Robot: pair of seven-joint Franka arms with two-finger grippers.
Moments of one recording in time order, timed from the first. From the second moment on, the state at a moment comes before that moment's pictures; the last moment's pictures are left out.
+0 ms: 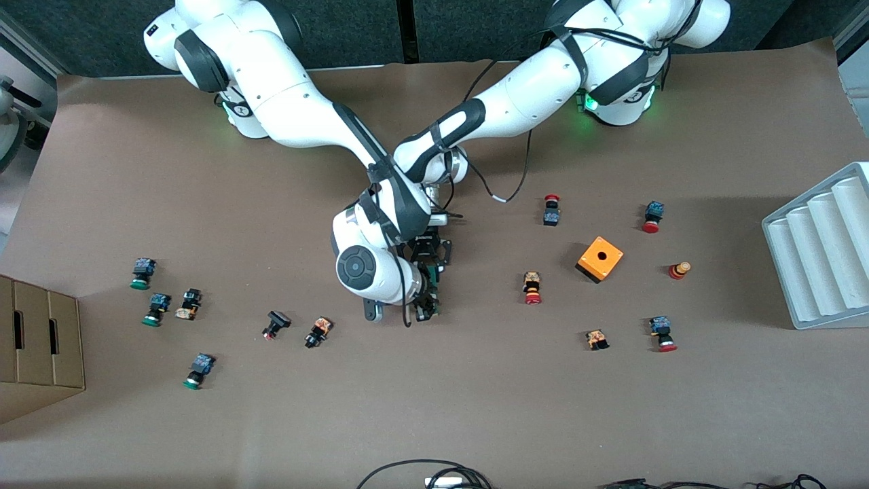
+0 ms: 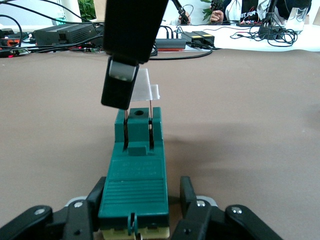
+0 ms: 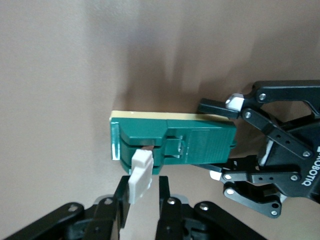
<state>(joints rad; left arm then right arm) -0.67 1.02 -0.48 -1.61 2.02 1.93 -2.41 0.75 0.86 -0.18 -1.31 0.57 2.18 1.80</state>
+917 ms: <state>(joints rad) -0.67 1.02 -0.48 -1.61 2.02 1.93 -2.41 0.74 0.83 -0.18 -1.31 0.57 2.13 1.78</state>
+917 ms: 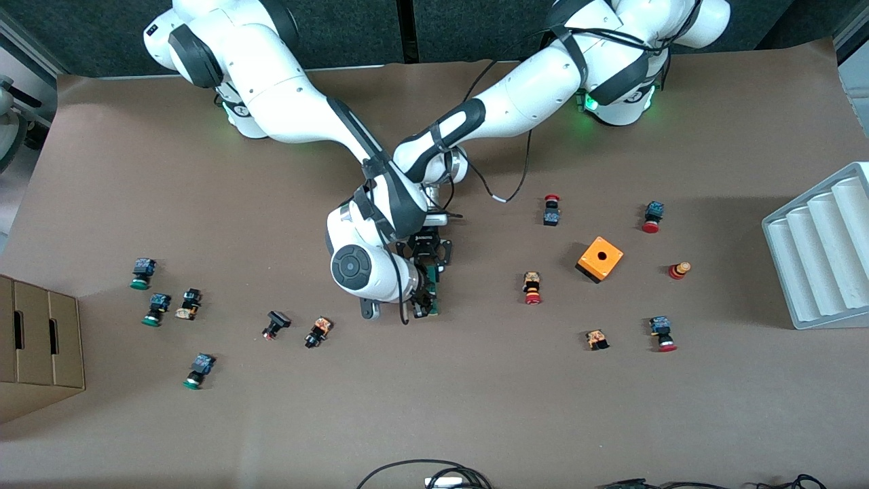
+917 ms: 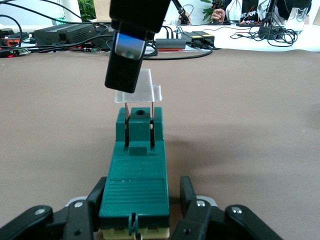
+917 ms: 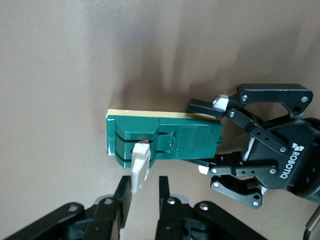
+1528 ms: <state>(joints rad) -0.67 1.02 -0.48 -1.61 2.02 1.93 -2.41 0.74 0.80 -0.18 -1.37 0.56 2.13 1.76</state>
